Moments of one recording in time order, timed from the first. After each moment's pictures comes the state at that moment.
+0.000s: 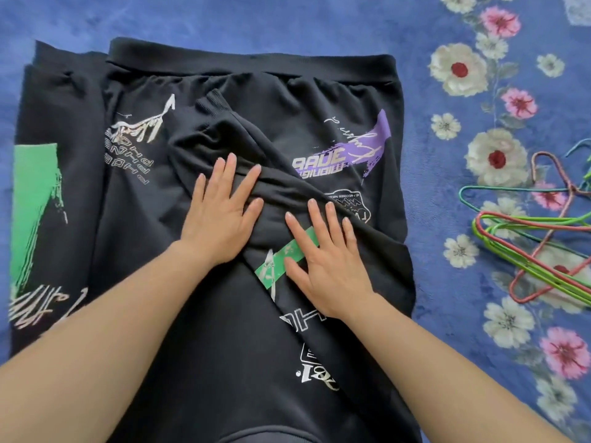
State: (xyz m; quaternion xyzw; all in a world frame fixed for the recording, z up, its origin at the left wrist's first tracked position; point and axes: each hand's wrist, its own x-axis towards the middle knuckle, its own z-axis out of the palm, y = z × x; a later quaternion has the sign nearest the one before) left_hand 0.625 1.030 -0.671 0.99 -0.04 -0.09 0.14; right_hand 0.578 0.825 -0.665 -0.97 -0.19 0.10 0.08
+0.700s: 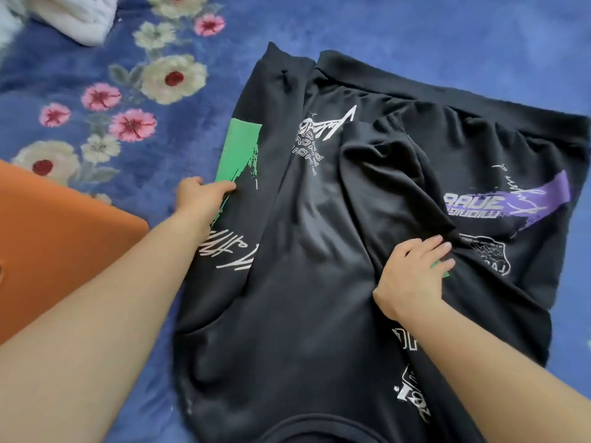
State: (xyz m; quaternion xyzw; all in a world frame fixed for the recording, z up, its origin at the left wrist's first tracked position) left_hand 0.551 1.223 -0.625 0.64 0.58 0.02 0.51; right_hand 0.586 0.919 -0.665 -0.94 -0.10 0.25 -0.19
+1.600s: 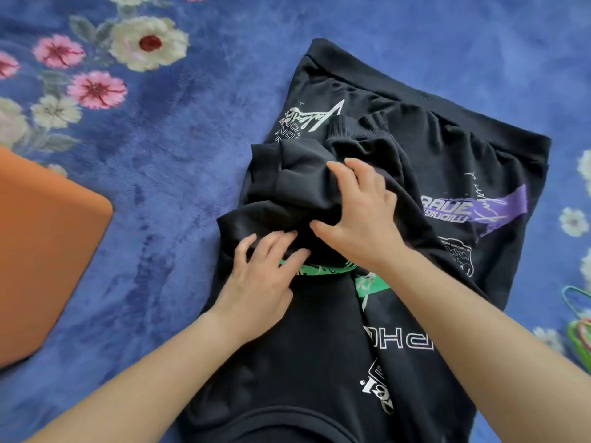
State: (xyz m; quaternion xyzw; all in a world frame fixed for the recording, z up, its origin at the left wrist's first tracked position) left_hand 0.471 1.080 -0.632 0.99 0.04 -0.05 0.13; right_hand 0.632 0.968 -0.604 -0.93 -0.30 0.13 0.19
